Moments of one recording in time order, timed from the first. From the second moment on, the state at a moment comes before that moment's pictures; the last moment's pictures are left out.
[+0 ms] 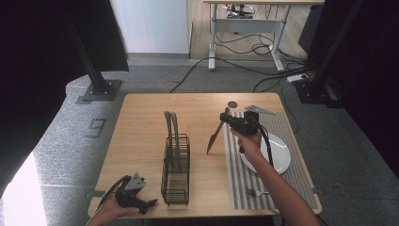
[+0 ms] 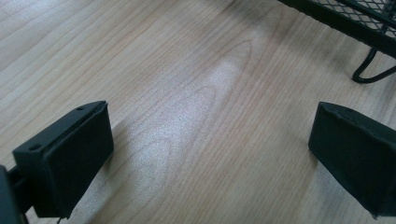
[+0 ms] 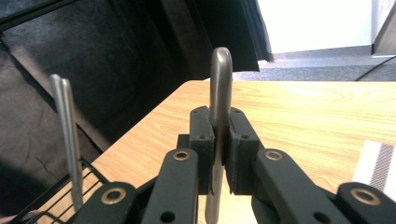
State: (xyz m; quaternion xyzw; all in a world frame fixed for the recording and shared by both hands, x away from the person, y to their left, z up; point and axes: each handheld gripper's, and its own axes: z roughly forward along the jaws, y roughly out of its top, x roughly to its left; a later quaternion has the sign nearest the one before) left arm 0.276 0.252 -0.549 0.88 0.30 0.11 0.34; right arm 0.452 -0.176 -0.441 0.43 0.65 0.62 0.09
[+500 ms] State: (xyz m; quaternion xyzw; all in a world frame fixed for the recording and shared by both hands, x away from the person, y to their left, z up) left arm 0.276 0.252 -0.549 0.89 0.30 0.11 0.34; right arm 0.463 -0.196 -0.445 0.46 0.63 0.62 0.10
